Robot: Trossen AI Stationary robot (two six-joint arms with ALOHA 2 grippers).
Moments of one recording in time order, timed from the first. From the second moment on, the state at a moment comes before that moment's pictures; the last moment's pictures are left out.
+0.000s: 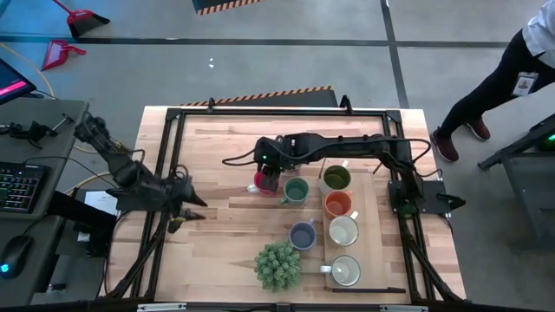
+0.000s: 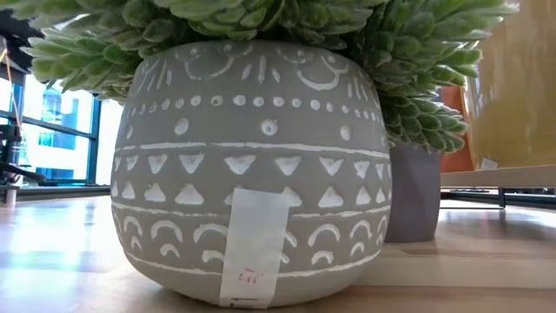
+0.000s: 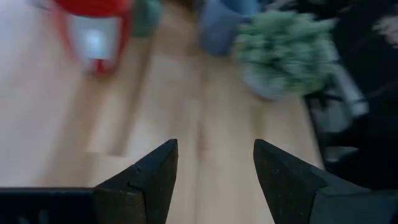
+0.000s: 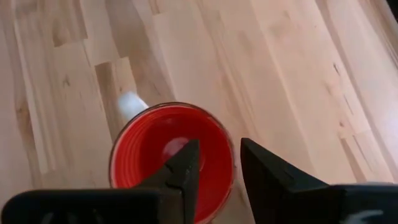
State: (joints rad) left arm -0.73 0.54 0.50 -0.62 -0.43 -0.73; right arm -0.07 2.07 1.87 -0.82 0.11 0.18
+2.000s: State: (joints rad) left arm -0.65 1.23 0.45 0.31 -0.57 -0.22; right arm -0.10 2.23 1.87 -0.80 0.09 0.21
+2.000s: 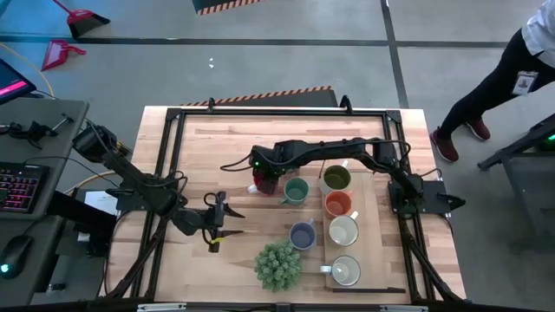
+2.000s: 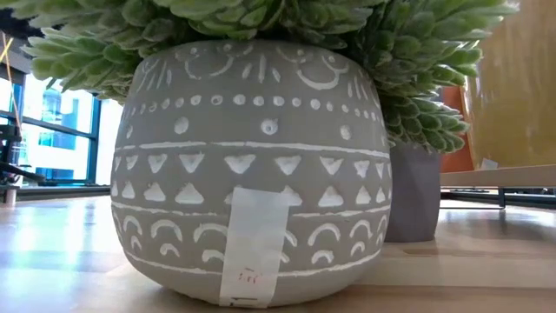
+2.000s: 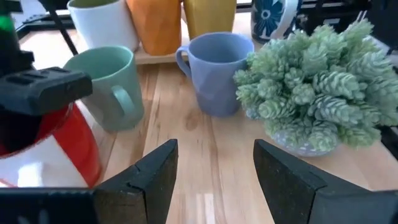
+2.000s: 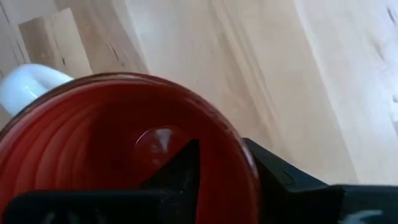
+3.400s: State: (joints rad) left arm -0.51 1.22 0.45 0.36 -0.45 0.00; right arm 0.14 1.67 1.97 -1.57 0.57 0.96
